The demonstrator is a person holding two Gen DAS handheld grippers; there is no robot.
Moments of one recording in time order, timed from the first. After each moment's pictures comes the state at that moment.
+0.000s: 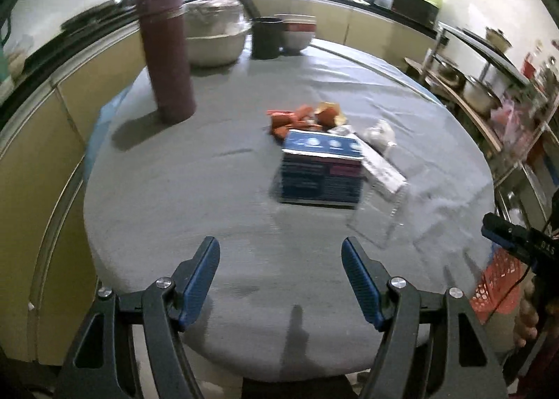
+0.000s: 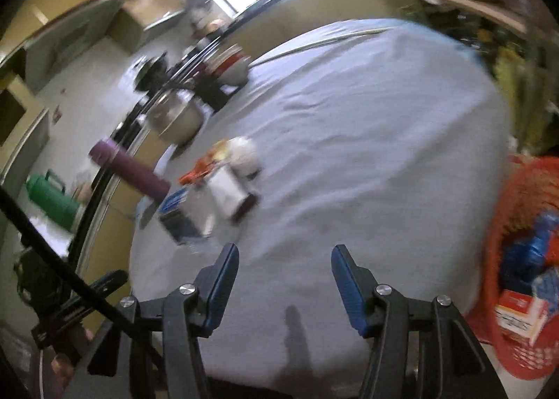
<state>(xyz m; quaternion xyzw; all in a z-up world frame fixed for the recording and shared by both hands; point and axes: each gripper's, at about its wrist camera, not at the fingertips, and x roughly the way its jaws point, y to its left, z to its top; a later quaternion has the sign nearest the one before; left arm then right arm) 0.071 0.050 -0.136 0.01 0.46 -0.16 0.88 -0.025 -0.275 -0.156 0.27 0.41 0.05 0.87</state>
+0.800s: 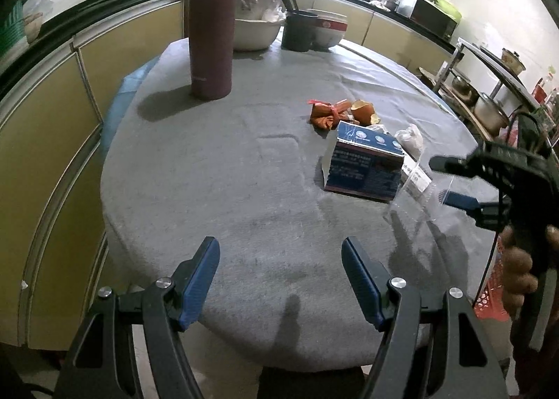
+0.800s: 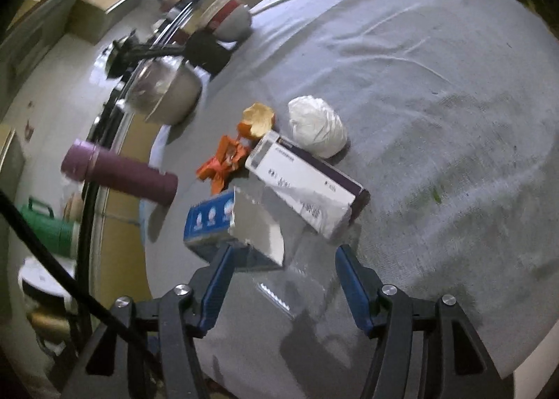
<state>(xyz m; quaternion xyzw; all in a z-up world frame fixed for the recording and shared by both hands) 0.076 0.094 -0.149 -0.03 0.47 -0.14 0.87 0.080 -0.211 -0.172 0.36 0.49 0.00 0.79</state>
